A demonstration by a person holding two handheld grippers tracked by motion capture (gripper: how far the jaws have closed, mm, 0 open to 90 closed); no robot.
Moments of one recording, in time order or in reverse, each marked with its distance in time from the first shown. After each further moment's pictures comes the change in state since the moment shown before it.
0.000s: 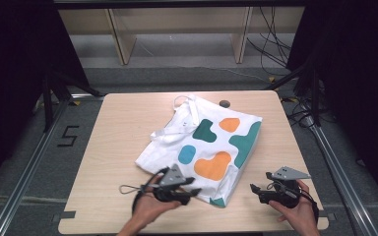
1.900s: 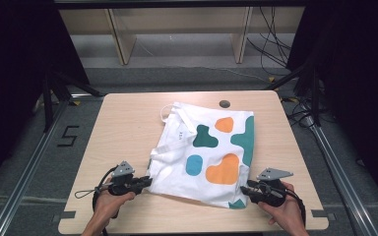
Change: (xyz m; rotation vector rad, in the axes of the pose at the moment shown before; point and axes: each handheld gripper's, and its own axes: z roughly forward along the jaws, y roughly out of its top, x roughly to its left) left arm 0.067 -0.079 -0.044 0.065 0.106 -0.262; right arm 0.020 0.007 0.022 0.096 0.080 -0.047
